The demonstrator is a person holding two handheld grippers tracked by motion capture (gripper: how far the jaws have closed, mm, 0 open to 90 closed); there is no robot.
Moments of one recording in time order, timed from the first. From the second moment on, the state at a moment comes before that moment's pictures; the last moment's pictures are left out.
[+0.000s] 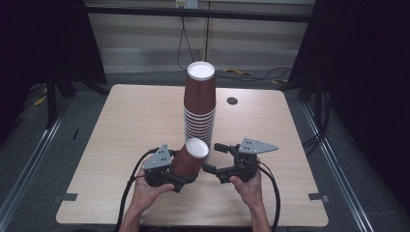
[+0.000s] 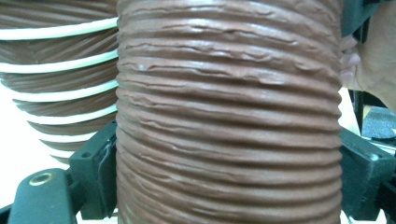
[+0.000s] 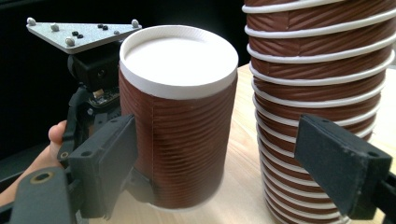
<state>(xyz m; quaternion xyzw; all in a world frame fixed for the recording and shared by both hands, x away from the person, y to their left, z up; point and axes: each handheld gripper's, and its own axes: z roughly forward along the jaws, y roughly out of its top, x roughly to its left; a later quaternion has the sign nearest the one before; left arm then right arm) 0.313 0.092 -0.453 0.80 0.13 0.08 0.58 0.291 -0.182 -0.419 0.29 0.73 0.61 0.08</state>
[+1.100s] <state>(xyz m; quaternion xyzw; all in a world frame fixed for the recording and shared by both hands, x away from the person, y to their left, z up) 0.314 0.080 -0.451 0.87 0.10 0.09 0.47 0.292 -0.192 -0.426 0.28 0.81 0.52 0.09</state>
